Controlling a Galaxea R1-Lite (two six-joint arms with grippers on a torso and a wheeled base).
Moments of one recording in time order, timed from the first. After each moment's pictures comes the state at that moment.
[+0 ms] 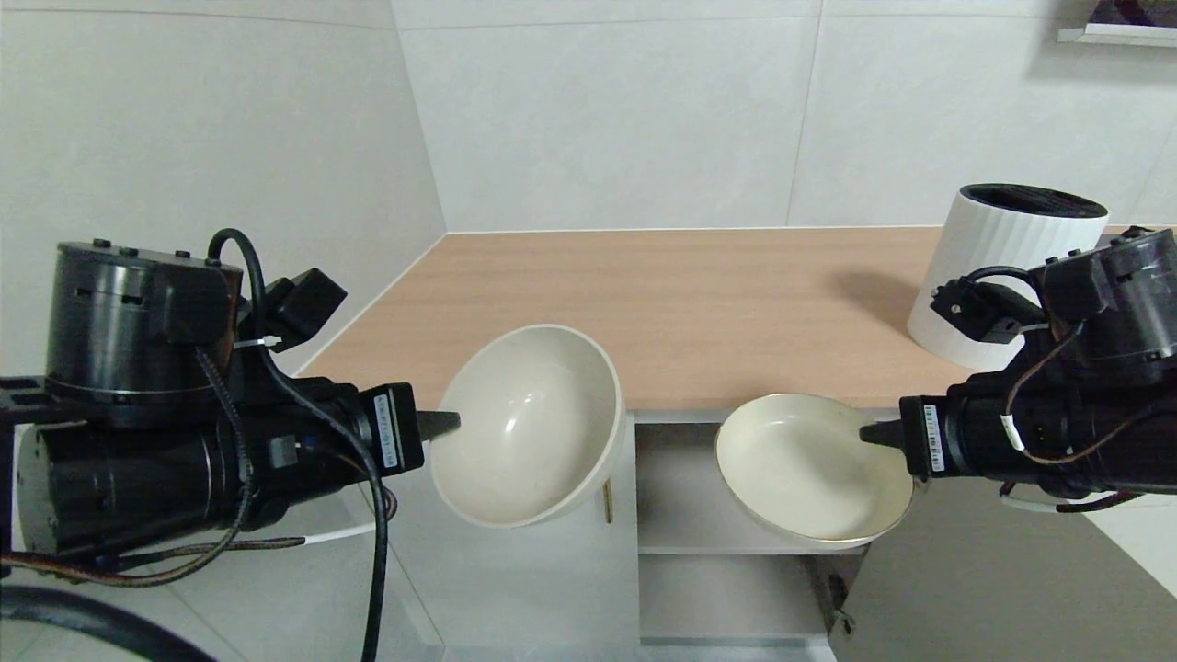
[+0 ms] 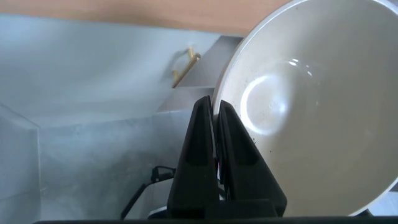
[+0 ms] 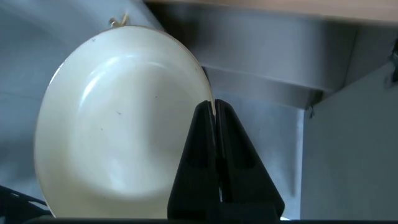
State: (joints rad) left arm -0.47 1.42 -0.84 -0.09 -0.01 -0.49; right arm 0.49 1.49 -0.94 0.06 -0.03 0.31
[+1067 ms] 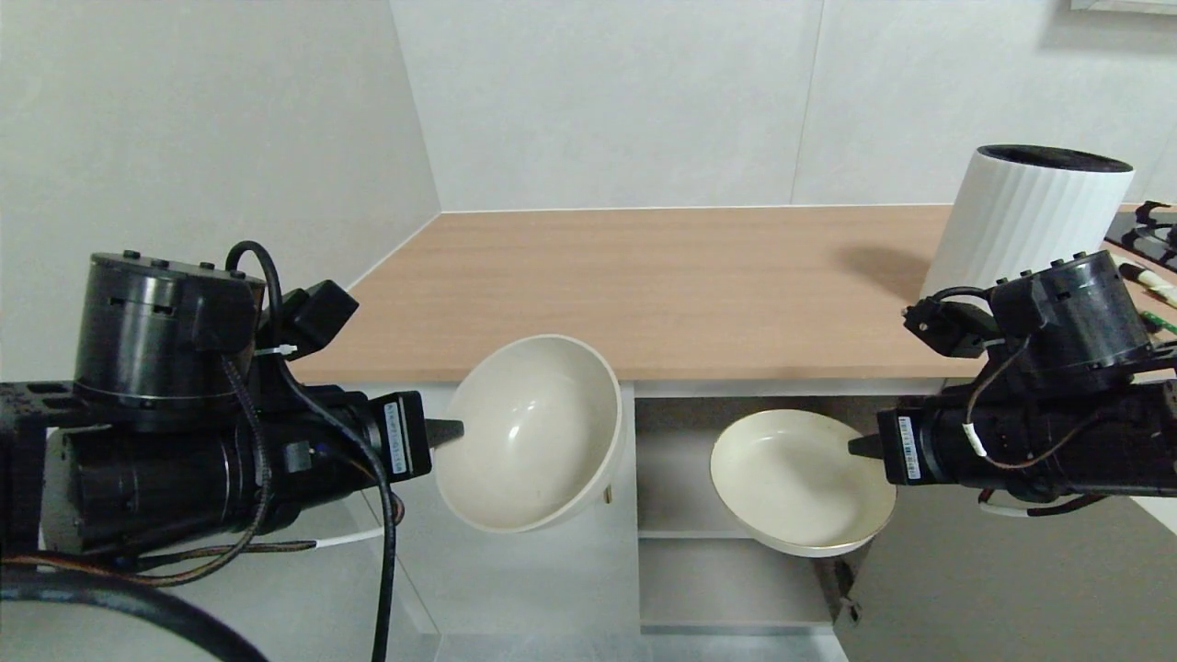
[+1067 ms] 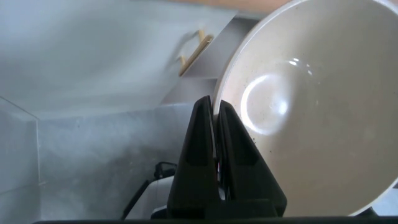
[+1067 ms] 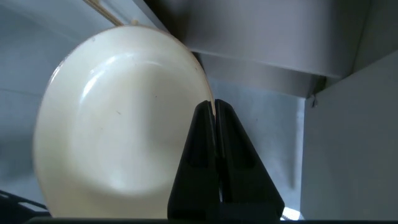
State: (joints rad) left arm -0.47 1.43 -0.83 -0.09 -0.01 -0.49; right arm 0.49 1.55 -0.94 0.06 -0.03 0.31
